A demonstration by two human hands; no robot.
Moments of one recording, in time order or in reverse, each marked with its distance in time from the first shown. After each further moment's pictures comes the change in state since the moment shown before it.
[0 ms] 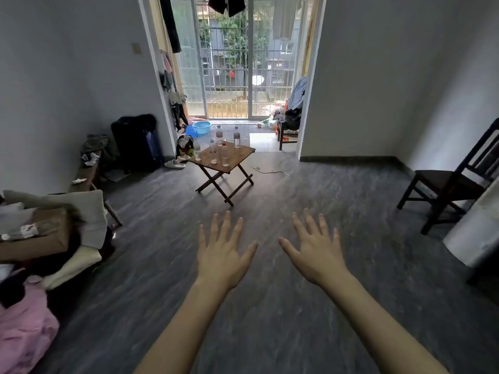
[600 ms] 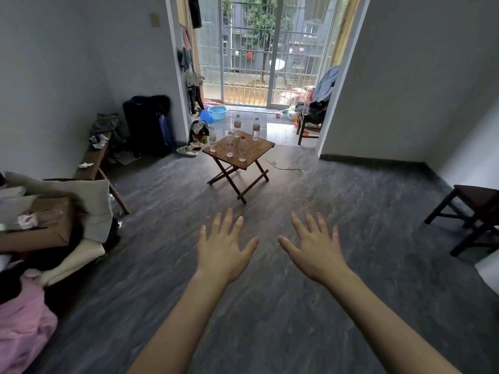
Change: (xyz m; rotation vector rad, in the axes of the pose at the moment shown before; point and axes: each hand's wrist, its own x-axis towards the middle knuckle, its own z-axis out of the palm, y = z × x) left_hand 0.154 -0.090 -0.002 -0.047 -0.050 -0.077; right_hand 0.175 -0.070 0.031 -0.037 -0.078 -0.086
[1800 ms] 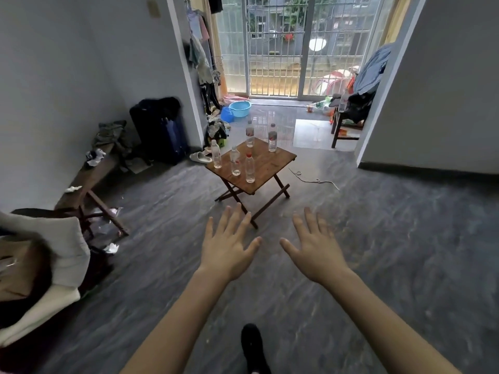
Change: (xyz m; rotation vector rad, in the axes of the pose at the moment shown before) left_hand 0.447 0.098 0.010 0.067 -0.066 -0.068; right_hand 0.466 0.140 -0.003 0.072 -0.058 -0.186
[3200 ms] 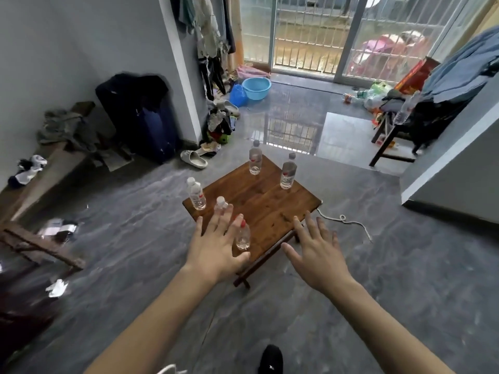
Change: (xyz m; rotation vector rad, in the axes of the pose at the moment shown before) left_hand 0.644 -0.068 -0.040 0.072 -0.169 -0.093; right_hand 0.658 0.098 -0.019 -0.048 -0.197 -0.067
